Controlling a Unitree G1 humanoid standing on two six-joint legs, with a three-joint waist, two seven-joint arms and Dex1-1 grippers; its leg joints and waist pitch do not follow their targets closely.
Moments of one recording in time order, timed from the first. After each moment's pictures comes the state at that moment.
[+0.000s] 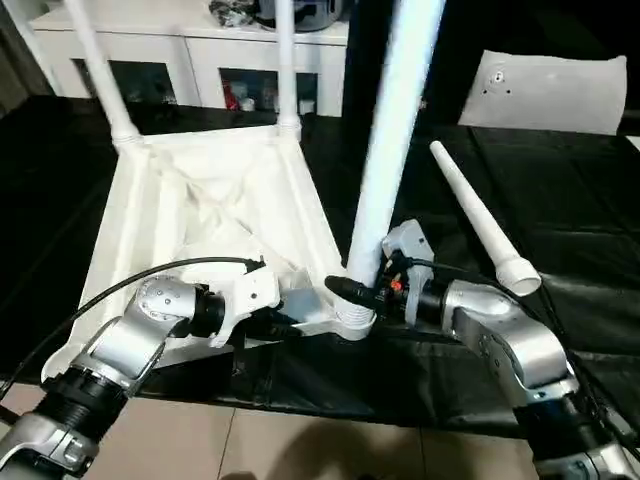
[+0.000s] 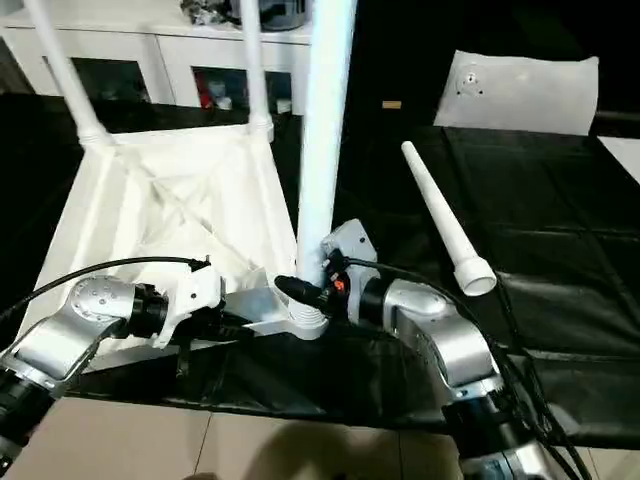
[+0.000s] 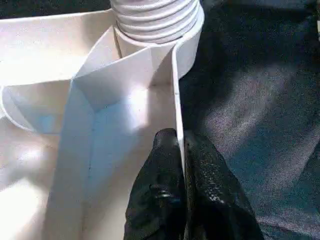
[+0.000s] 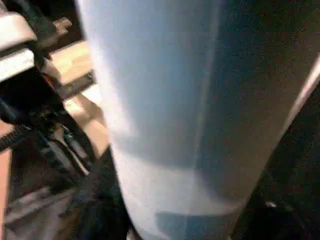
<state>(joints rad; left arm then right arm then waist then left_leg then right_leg) -0.41 0.58 -0.41 0.26 -0.10 0.16 -1.13 -0.35 -0.29 0.23 0.06 0.28 0.48 0.75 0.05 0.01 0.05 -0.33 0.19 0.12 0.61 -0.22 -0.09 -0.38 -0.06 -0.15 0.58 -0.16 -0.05</state>
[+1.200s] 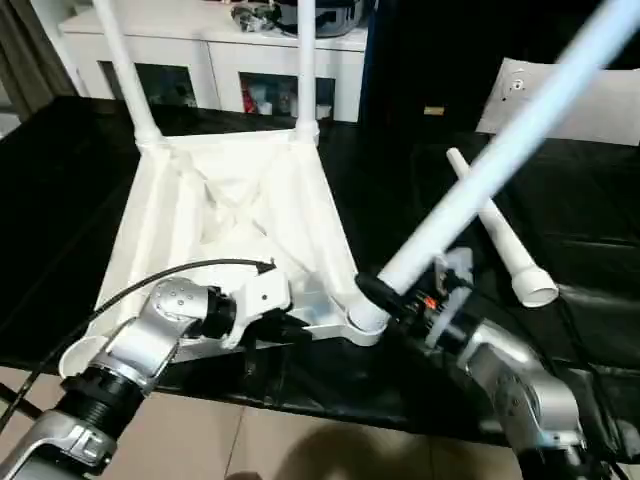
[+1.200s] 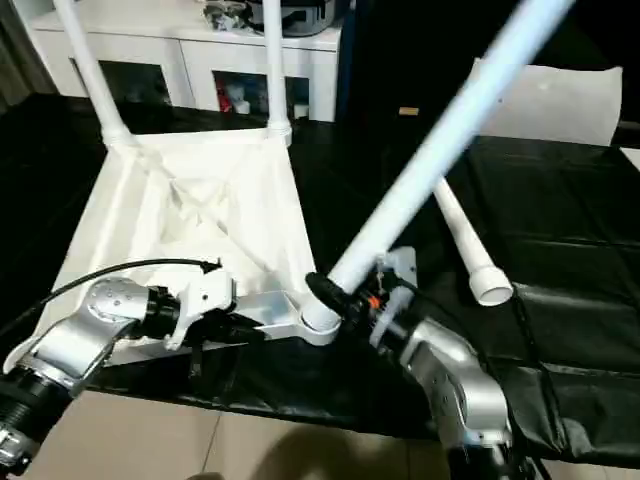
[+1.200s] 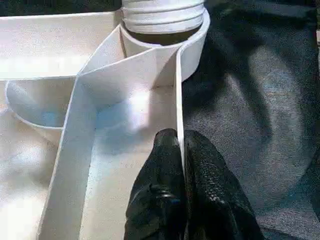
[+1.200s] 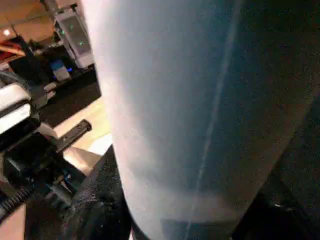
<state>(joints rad) -0.42 0.51 -0.41 0.31 -0.08 0.13 -1.13 -0.11 -0.20 0.05 0.09 0.42 0.27 0.75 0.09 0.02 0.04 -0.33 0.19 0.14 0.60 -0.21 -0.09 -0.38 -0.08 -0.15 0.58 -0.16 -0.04</state>
